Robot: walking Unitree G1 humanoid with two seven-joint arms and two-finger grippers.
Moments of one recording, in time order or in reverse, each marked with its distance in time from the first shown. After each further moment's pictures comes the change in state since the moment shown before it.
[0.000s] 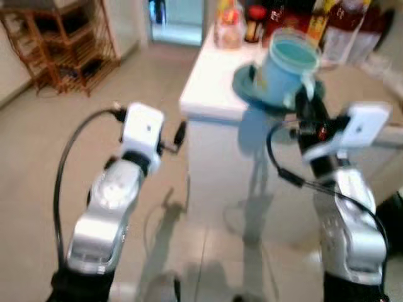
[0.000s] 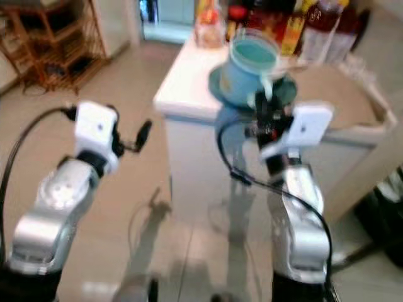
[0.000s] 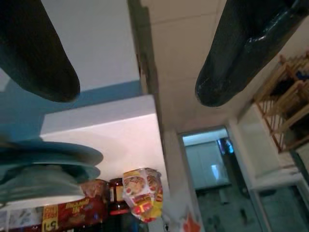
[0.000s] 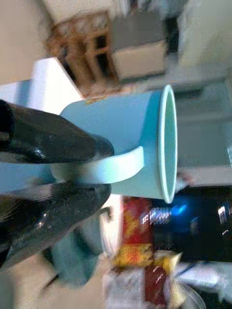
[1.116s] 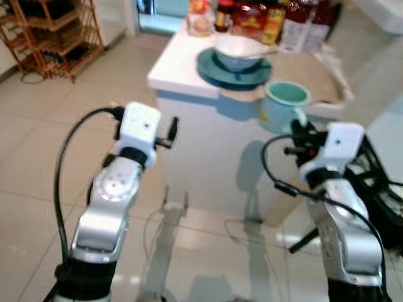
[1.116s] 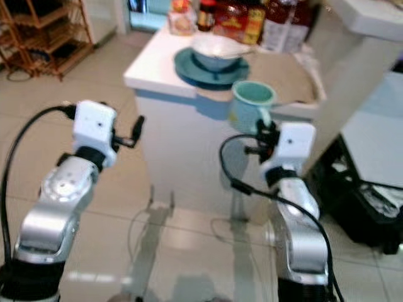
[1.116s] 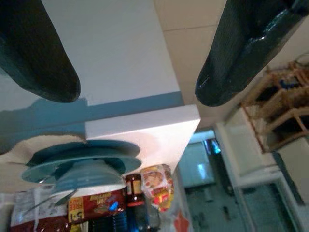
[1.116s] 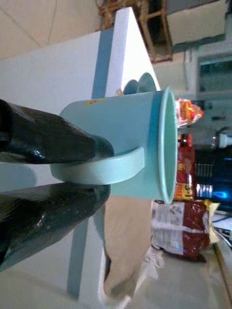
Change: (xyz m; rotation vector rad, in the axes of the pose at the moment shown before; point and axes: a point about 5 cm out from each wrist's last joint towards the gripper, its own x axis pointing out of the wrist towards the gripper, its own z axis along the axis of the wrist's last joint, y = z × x) left arm 0.008 0.009 -0.010 0.036 0.003 0.092; right arm -0.006 -0.011 -0.032 -0.087 0.203 -0.063
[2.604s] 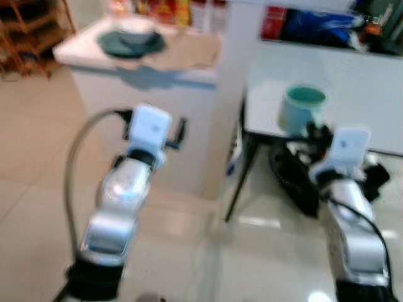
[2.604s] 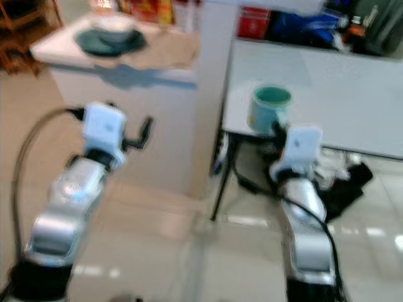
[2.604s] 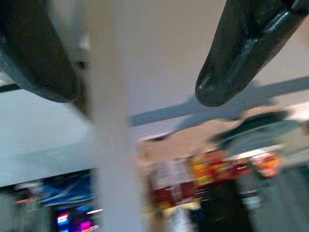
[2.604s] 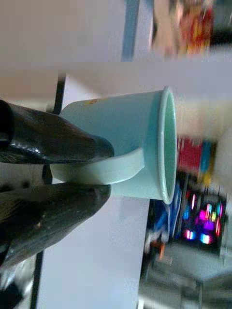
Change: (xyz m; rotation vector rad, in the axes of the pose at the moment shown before) left arm 0.001 -0.023 0.001 -0.011 -0.030 -0.070; right arm -0.004 -0.029 -0.012 -0.135 0.023 -0.167
